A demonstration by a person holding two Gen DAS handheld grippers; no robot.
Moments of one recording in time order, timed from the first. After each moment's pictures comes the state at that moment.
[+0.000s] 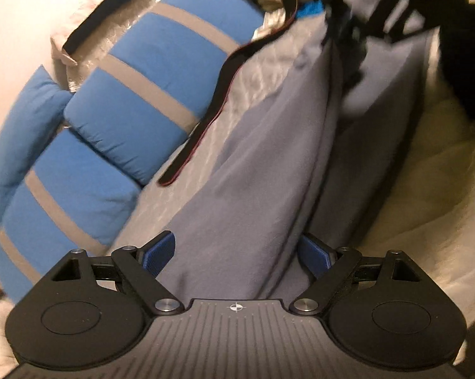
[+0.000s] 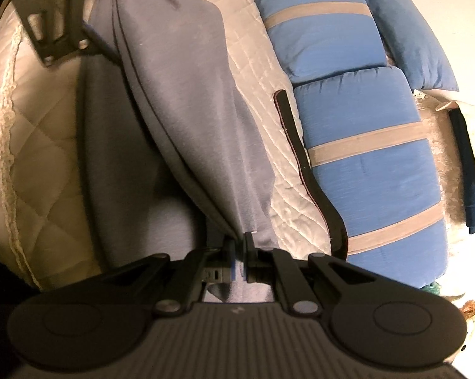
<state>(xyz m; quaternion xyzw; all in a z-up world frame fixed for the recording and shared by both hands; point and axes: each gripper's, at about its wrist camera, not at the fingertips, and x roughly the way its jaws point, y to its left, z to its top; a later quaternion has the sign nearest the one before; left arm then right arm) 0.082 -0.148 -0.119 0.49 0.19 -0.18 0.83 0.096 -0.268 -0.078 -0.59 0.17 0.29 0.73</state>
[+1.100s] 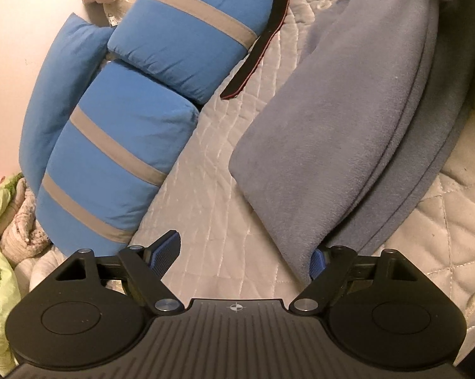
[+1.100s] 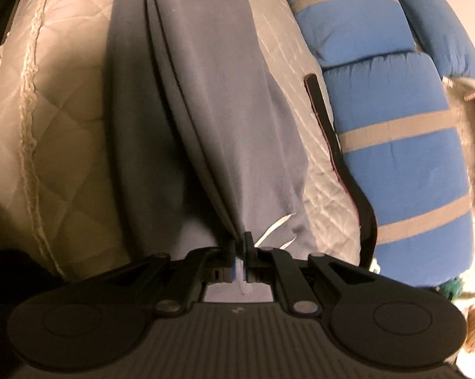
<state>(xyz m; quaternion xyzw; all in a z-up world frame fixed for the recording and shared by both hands) 0.114 -0.077 -0.103 0.52 0.26 -0.08 0.81 0.091 -0.262 -0.092 -0.59 0.23 0.31 0.71</state>
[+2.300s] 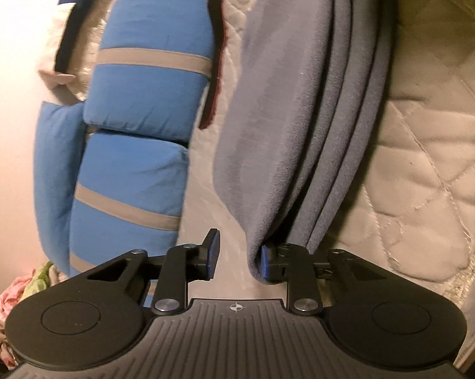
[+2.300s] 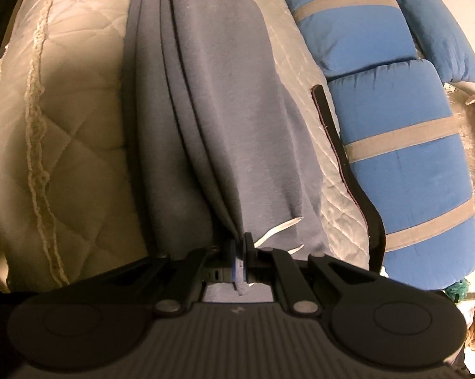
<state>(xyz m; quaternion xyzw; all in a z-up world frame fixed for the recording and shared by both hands) 0.089 -0.074 -0.132 0.66 0.19 -0.12 0.71 0.080 -0.246 -0.112 -0.58 0.21 0.31 0.72</state>
